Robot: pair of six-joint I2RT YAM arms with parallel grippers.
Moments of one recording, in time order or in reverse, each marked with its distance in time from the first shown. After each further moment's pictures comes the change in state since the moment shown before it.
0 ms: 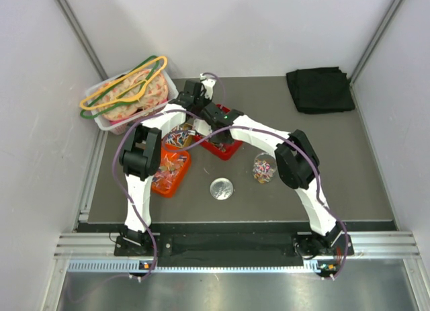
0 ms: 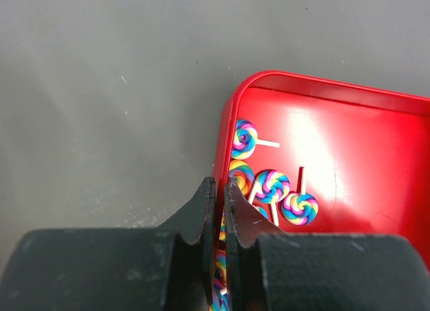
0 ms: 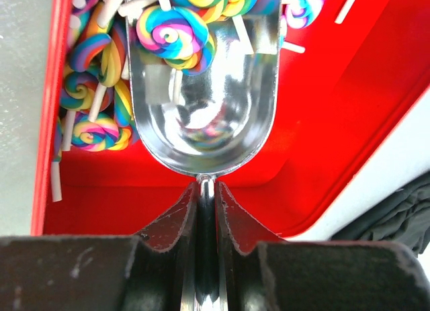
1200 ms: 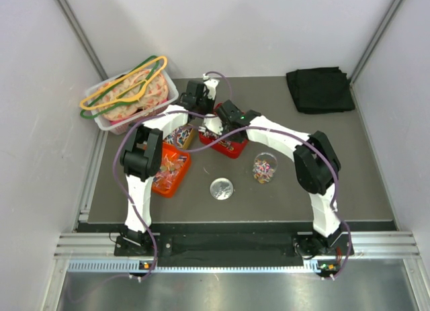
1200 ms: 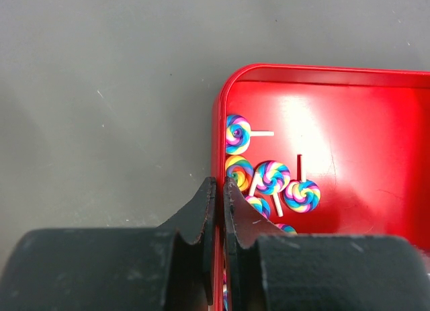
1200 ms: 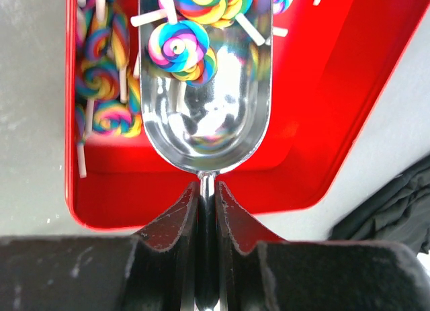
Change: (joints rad) left arm -0.018 -0.005 -0.014 0.040 0.021 -0.012; right arm -0.061 -0.200 -0.238 0.145 -0.061 -0.031
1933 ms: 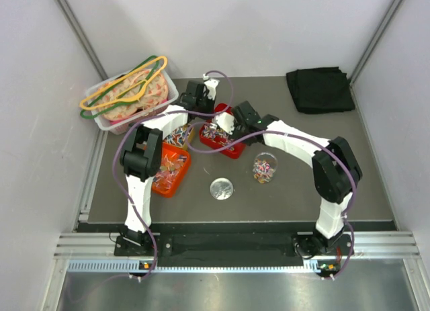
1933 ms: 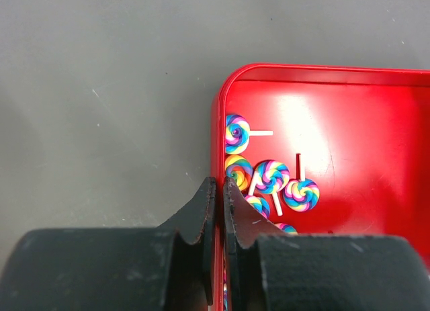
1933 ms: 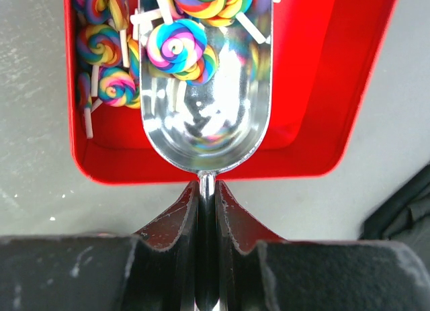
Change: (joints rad) left arm 0.000 -0.004 -0.006 0.001 0.010 -0.003; right arm -0.063 -0.181 -0.236 0.142 -0.111 0.052
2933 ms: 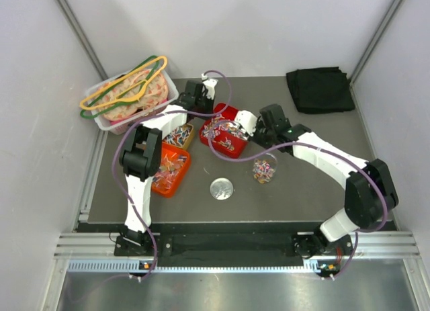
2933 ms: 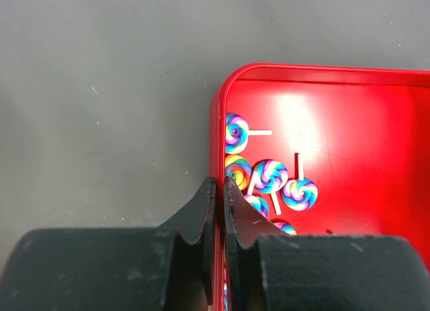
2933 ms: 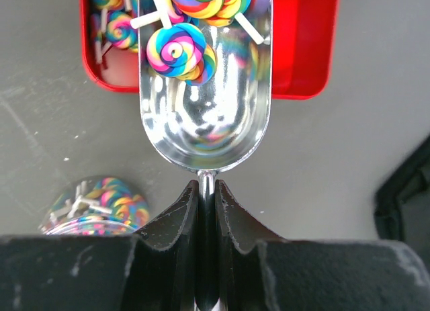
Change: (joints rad) left arm 0.008 0.000 0.000 -0.001 0.014 -0.018; right arm -0.118 -0.323 -0.288 0.119 -0.156 0.006
